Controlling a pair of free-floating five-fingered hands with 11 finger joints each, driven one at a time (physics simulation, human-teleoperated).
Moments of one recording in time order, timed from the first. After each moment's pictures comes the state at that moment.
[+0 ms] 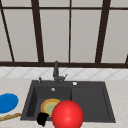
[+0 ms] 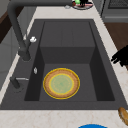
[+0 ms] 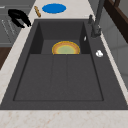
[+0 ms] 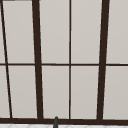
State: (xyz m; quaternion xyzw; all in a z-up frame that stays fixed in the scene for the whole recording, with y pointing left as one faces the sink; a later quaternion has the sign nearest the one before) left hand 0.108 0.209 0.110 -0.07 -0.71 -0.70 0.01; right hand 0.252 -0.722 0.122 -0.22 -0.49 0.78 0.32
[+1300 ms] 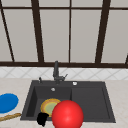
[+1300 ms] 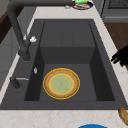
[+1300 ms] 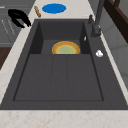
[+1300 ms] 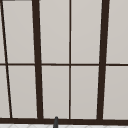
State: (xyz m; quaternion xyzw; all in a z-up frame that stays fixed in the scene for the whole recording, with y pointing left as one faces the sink) left hand 0.108 0.209 0.110 -0.07 -0.71 -0.70 0.01; right hand 0.298 -0.667 0.197 -0.29 -0.41 0.76 0.41
